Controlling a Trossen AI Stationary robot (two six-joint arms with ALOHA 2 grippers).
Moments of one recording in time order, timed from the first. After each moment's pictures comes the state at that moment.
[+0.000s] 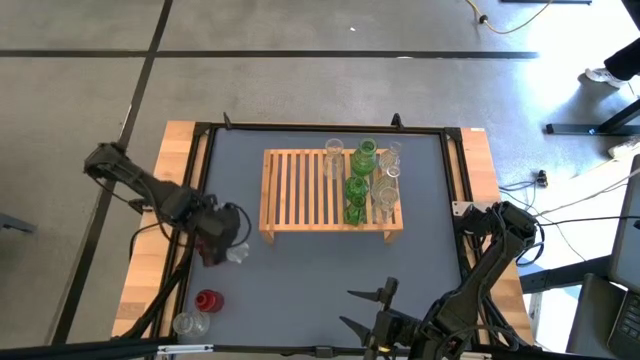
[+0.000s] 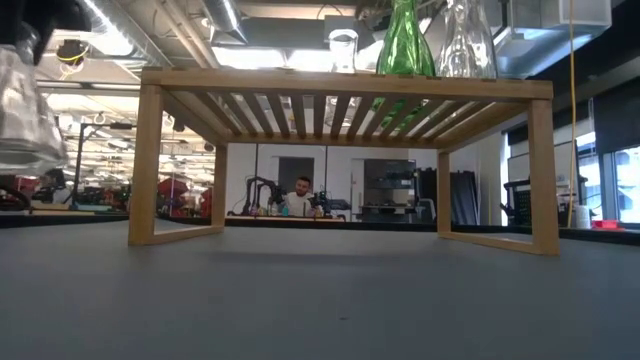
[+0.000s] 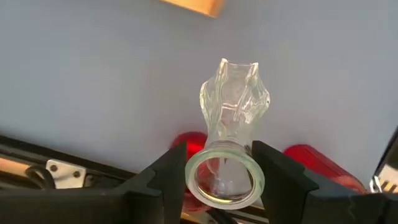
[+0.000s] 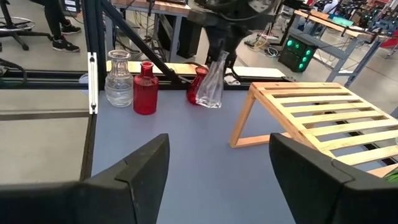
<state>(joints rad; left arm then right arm) -0.48 1.19 1.16 -1.40 -0.05 -0.84 0.91 1.89 1.64 -0.47 1.14 0.52</state>
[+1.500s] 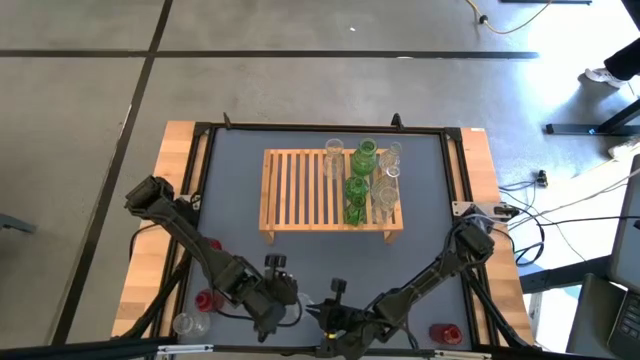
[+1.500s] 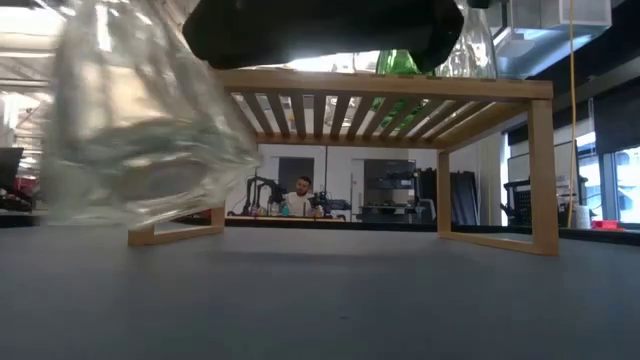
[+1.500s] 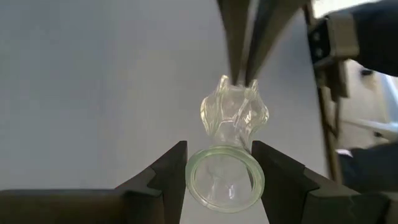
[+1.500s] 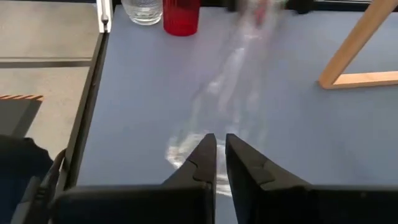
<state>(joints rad) -0.67 1.79 1.51 -0.85 -0.29 -0.55 0.72 2.20 1.56 -0.05 0.75 0.46</state>
